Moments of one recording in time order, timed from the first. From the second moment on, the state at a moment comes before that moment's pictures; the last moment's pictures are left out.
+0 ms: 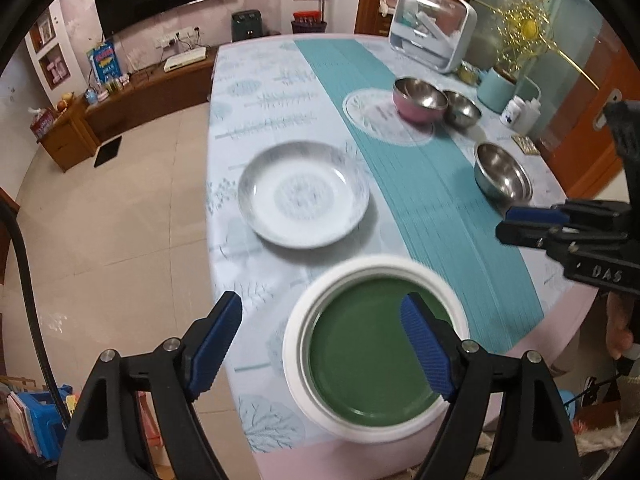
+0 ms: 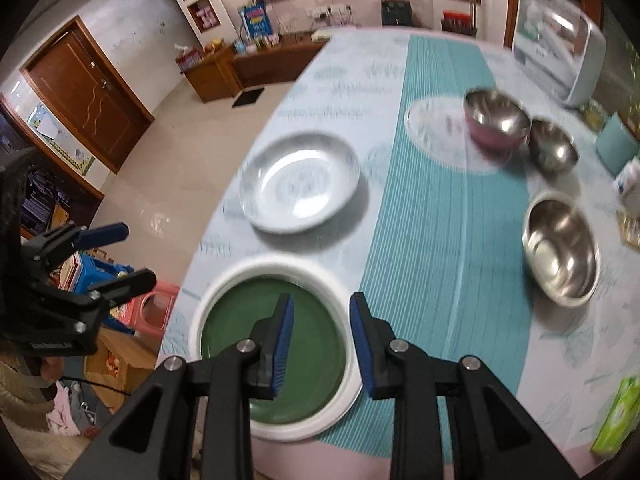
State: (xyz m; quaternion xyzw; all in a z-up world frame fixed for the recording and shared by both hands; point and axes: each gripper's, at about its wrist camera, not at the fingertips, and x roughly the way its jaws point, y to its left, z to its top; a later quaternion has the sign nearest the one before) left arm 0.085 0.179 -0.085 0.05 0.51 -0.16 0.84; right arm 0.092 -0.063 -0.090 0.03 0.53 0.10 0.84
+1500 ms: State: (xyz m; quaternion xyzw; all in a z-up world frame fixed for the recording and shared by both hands) left arm 0.282 0.185 -0.177 0.01 0.55 -0.05 0.84; right arm 0.266 -0.099 -0.141 0.07 0.54 0.10 0.83
